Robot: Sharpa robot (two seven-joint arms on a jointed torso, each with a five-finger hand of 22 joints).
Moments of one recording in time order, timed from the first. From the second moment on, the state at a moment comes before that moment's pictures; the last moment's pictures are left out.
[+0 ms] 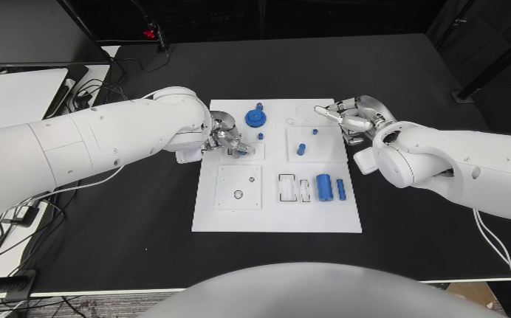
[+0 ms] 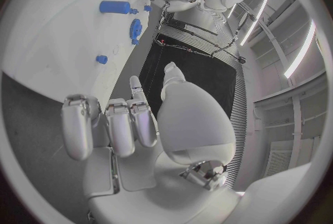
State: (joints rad) left arm 1.35 -0.50 -0.23 1.27 -0.90 0.22 -0.44; left_hand 1.10 0.05 0.17 0.29 0.33 0.87 0.04 0.64 0.80 1.47 -0.01 1.57 1.31 1.47 -0.06 1.57 1.31 0.01 1.47 0.07 1.57 1.31; right arm 1.12 -1.03 -0.10 1.66 -0.44 -0.60 0.08; right_hand 1.26 -0.04 -0.15 0.29 0.24 0.90 0.17 0.18 0.09 1.46 0.10 1.57 1.31 1.47 0.04 1.57 1.31 0.02 1.47 0.15 1.48 1.31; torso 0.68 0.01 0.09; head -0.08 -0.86
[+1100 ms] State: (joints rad) left arm 1.38 -0.58 -0.24 1.33 -0.95 0.14 -0.42; left_hand 0.89 0.02 -0.10 0.29 0.07 0.87 0.05 0.62 0.87 1.47 -0.01 1.57 1.31 1.47 -0.06 1.57 1.31 0.01 1.47 0.07 1.57 1.31; right arm 1.12 -1.03 -0.10 1.66 -0.44 -0.60 0.07; right_hand 1.25 -0.03 -0.15 0.29 0.24 0.90 0.17 0.19 0.09 1.46 0.10 1.57 1.31 1.47 0.04 1.57 1.31 0.02 1.47 0.15 1.48 1.31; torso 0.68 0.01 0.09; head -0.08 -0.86
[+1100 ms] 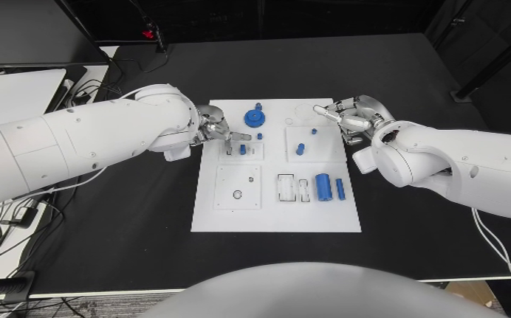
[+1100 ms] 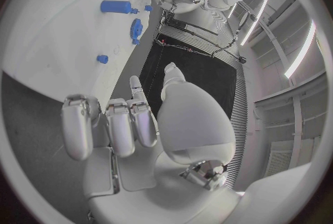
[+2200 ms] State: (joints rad) left arm 1.45 -0.51 -0.24 1.10 -0.95 0.22 -0.35; left_hand 0.98 0.08 -0.12 0.29 0.08 0.86 0.05 0.66 0.94 1.47 -0.01 1.57 1.31 1.47 -0.06 1.57 1.31 0.01 1.47 0.07 1.57 1.31; right arm 1.12 -1.02 -0.10 1.66 -0.44 -0.60 0.07; right_hand 1.25 -0.03 -0.16 0.29 0.24 0.90 0.17 0.19 0.09 1.46 0.10 1.57 1.31 1.47 0.04 1.57 1.31 0.02 1.47 0.15 1.48 1.31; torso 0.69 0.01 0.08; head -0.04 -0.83
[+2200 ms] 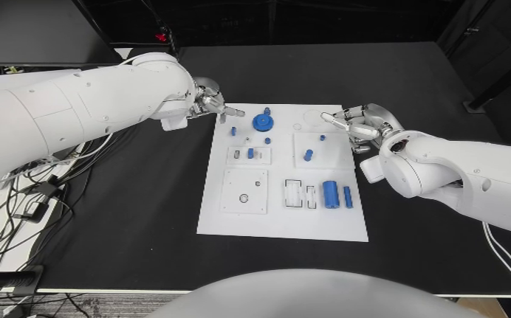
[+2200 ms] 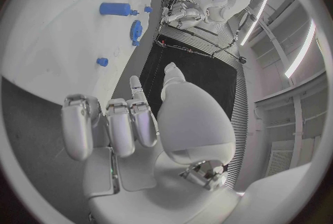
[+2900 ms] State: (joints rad) left arm 1.41 -0.43 -0.24 0.98 -1.02 0.32 -0.31; left_hand 0.97 0.10 -0.14 0.29 0.07 0.86 0.04 0.65 0.93 1.47 -0.01 1.57 1.31 1.47 -0.06 1.57 1.31 0.01 1.47 0.06 1.57 1.31; right arm 1.12 -1.02 -0.10 1.66 -0.44 -0.60 0.07; right_hand 1.25 -0.03 -0.16 0.29 0.24 0.90 0.17 0.19 0.09 1.46 0.10 1.57 1.31 1.47 0.04 1.57 1.31 0.02 1.47 0.15 1.48 1.31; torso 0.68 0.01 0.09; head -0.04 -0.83
